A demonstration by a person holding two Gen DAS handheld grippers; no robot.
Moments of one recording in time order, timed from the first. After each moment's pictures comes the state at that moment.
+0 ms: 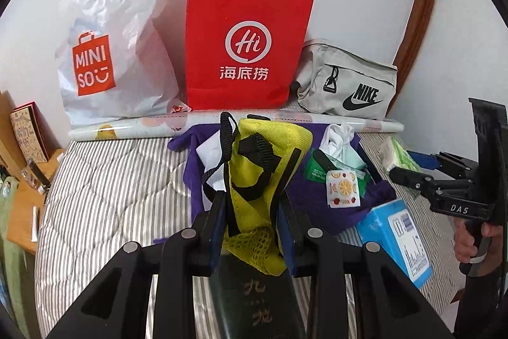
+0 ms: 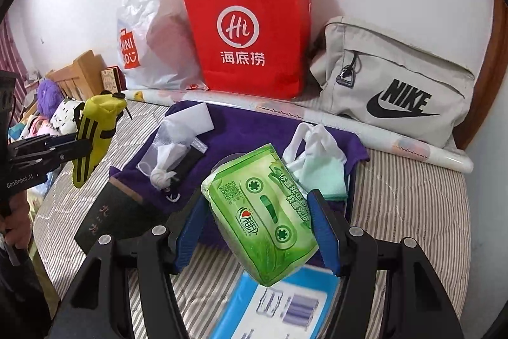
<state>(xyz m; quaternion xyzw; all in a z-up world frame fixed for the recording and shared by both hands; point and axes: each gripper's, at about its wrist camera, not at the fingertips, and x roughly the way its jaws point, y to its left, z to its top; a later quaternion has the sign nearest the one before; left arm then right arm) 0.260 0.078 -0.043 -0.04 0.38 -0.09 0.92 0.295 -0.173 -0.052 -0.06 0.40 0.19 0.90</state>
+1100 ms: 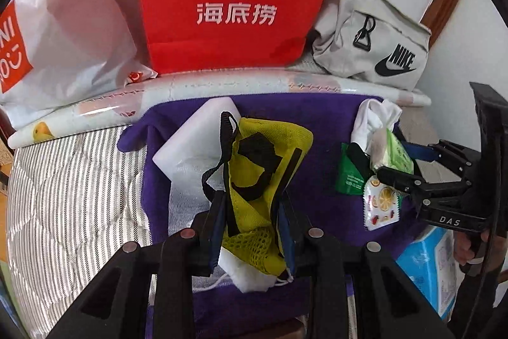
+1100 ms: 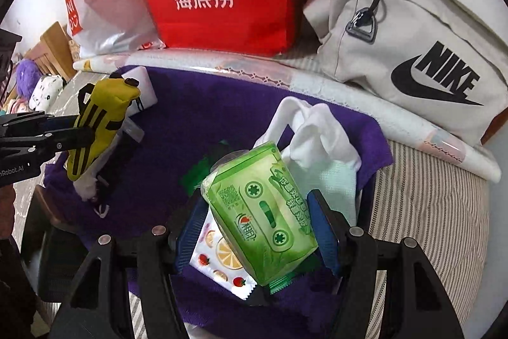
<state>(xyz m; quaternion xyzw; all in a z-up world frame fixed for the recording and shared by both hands) 0.381 0.053 -0.118 -0.03 0.50 -0.12 0.86 0.398 -0.164 -0.126 -0.09 0.48 0.17 0.85</state>
